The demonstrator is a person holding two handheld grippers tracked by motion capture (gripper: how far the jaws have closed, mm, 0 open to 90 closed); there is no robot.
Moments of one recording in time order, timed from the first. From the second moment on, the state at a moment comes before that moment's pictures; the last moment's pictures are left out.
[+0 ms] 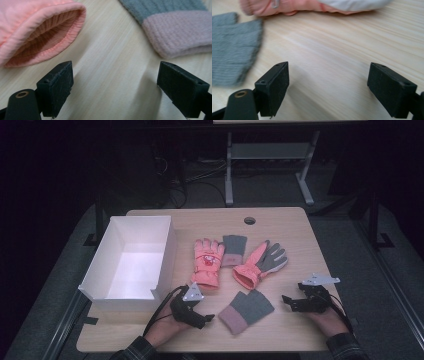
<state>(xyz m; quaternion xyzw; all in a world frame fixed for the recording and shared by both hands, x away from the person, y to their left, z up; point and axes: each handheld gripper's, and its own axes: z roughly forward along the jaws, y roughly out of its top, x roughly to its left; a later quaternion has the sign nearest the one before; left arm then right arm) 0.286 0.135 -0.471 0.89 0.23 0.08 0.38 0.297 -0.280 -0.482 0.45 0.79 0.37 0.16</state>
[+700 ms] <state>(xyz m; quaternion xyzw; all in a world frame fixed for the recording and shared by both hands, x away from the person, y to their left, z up) 0.310 0.107 -0.411 0.87 0.25 0.08 0.42 0.301 -0.284 -0.483 0.47 0.79 0.34 0.19</state>
